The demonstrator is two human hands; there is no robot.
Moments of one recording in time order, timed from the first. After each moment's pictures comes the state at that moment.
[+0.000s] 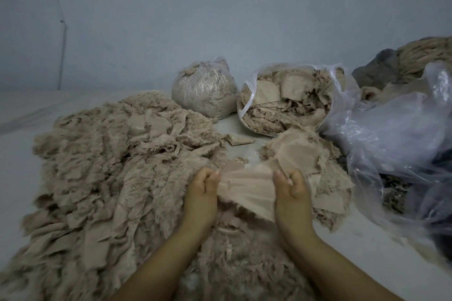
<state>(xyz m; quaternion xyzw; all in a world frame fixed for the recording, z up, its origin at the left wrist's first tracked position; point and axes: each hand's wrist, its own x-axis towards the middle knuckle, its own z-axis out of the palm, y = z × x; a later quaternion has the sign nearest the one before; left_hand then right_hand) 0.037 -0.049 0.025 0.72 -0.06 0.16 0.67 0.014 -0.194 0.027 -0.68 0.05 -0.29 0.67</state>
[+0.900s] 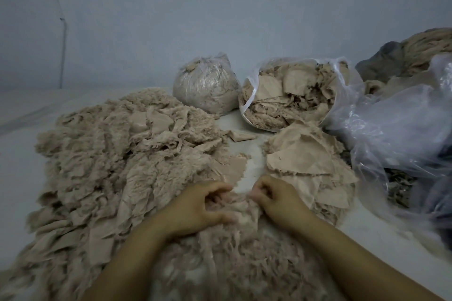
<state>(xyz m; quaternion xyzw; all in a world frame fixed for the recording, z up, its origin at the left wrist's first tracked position) 0.037 0.001 0.037 0.89 -0.27 -0.03 0.36 0.030 -0.211 0.024 -0.91 -0.11 -0.07 0.39</state>
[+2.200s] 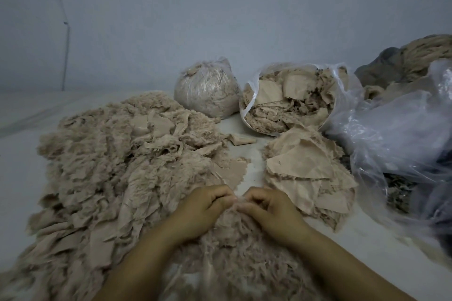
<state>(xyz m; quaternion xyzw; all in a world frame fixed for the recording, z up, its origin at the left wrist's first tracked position) 0.033 -0.015 0.036 0.86 -0.29 0.02 0.42 0.011 -0.198 0.030 -0.85 -0.20 -0.09 0.47</state>
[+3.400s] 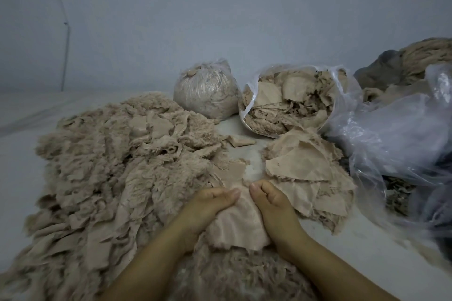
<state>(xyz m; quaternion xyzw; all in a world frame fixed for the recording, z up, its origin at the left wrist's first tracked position) 0.022 -0.030 0.038 0.64 -0.08 -0.19 0.74 0.009 -0.185 0.023 -0.74 -0.05 -0.09 0.67</state>
